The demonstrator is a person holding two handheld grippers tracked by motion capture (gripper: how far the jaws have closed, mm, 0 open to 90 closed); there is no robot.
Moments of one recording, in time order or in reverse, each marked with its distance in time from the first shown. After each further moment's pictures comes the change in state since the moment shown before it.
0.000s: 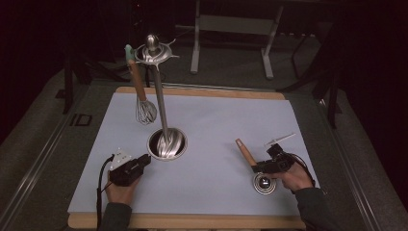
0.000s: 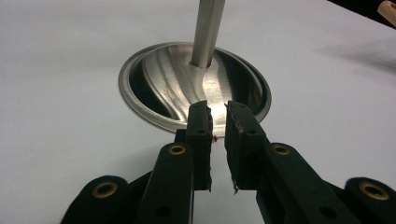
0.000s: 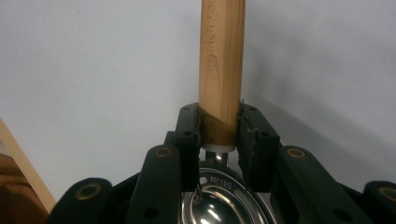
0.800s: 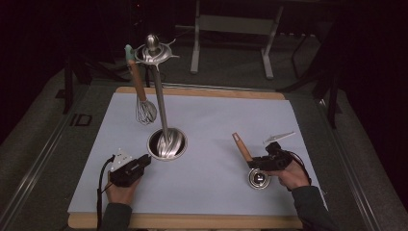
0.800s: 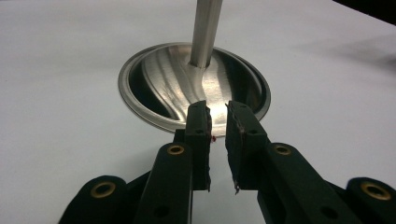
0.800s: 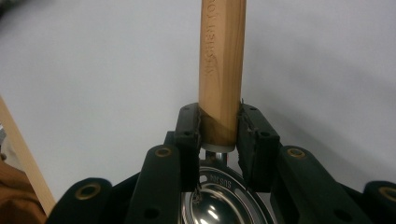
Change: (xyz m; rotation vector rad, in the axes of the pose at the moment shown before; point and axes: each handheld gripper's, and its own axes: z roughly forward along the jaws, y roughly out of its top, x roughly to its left) left arm -0.003 -0.001 -0.001 -0.001 0.008 0.019; right arm 0.007 0.008 -0.002 -0.109 0.034 -0.064
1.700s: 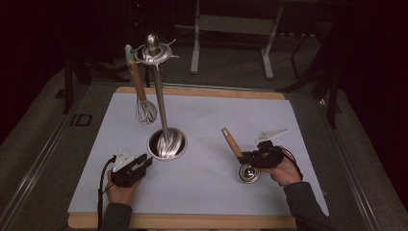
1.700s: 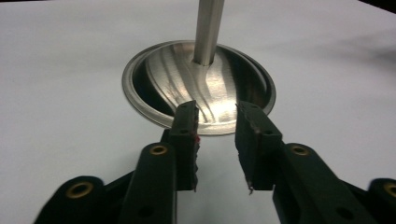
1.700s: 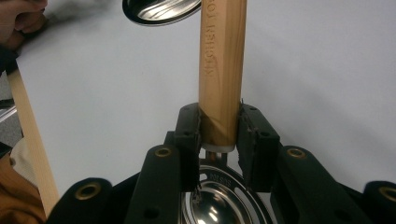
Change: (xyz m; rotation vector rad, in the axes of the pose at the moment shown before) left arm -0.003 0.000 0.001 0.014 0.032 0.013; right arm 0.024 0.021 0.004 -0.093 0.045 -0.151
